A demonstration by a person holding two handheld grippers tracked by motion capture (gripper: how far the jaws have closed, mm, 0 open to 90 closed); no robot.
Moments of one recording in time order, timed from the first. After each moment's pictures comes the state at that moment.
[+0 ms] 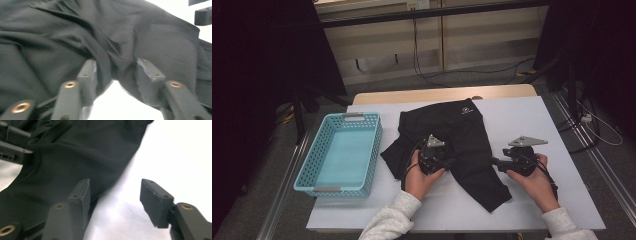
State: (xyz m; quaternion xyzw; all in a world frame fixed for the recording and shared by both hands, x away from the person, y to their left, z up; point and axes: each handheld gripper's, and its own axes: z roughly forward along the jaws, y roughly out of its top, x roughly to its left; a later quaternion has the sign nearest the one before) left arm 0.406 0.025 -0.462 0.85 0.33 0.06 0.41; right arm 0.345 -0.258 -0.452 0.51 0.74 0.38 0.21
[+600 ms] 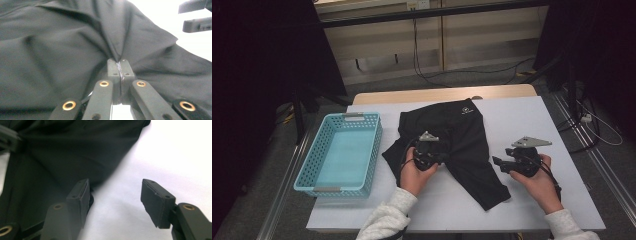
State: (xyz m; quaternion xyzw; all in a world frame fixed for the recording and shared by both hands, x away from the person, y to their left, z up) left arm 0.419 0.055 -0.446 0.83 0.36 0.02 0.43; right arm 0.340 -0.262 -0.450 0.50 0.74 0.38 0.22
